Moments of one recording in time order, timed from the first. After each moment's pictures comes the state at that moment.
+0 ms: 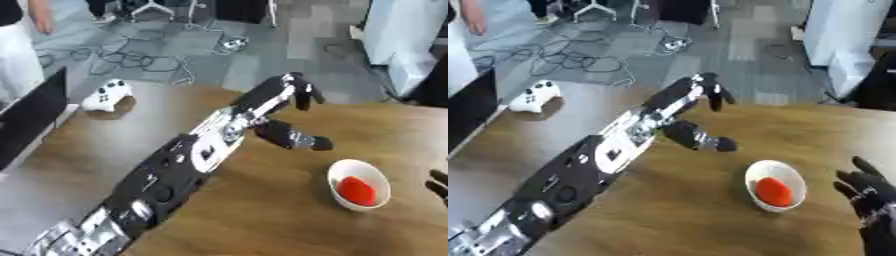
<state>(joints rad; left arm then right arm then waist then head) -0.72 0.40 -0.38 -1.33 -0.29 -0.25 0.09 -0.17 -0.25 0.16 -1.69 -0.23 -0.24 0.10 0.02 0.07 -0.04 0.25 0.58</state>
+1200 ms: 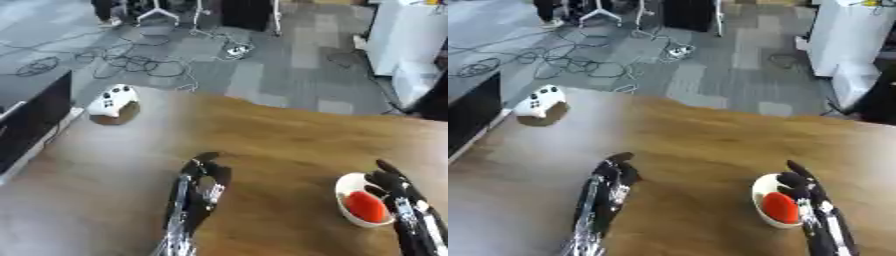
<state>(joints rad) -0.24 0.08 -0.21 -1.48 -0.03 -0.30 0.41 -0.20 -0.13 0.16 -1.60 0.00 -0.26 0.09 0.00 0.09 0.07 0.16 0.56</state>
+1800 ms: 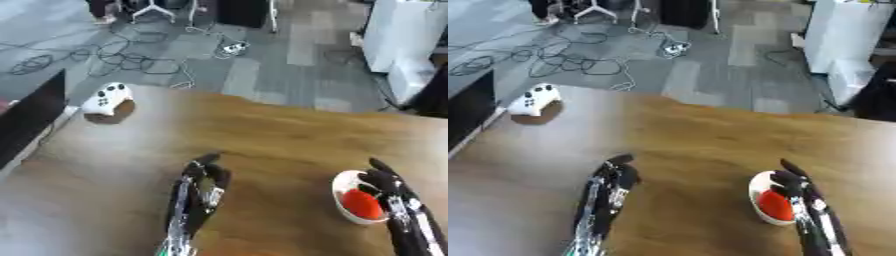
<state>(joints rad) -0.24 0.07 -0.22 -1.47 -0.04 -0.30 0.42 -0.20 -0.12 0.17 -1.60 0.00 -0.26 0.08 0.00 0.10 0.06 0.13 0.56</state>
